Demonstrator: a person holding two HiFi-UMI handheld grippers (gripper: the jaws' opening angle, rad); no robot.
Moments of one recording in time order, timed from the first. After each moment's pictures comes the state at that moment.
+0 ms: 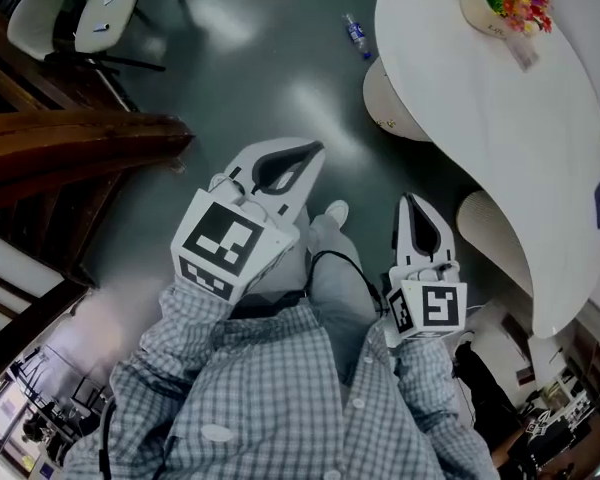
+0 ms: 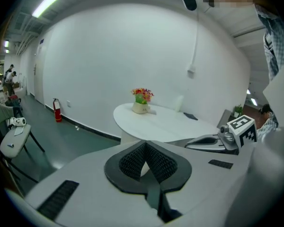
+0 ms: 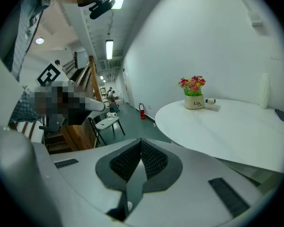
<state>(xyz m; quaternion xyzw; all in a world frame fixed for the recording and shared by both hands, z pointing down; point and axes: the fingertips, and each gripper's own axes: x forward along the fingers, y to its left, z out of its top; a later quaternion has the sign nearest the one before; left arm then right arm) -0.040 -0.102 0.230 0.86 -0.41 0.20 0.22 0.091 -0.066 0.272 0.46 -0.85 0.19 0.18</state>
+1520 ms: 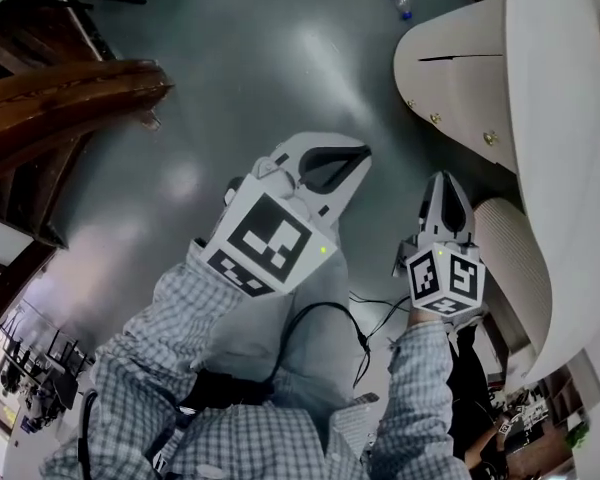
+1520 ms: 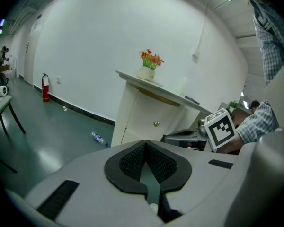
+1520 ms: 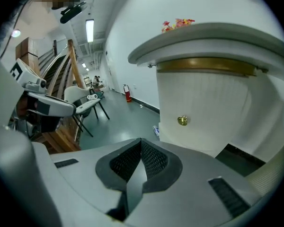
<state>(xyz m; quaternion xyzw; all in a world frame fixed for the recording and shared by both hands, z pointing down) -0.040 -0.120 0.443 0.88 -0.35 0.21 0.26 0.092 -0.134 0.503 0.52 -0.79 0.25 0.23</state>
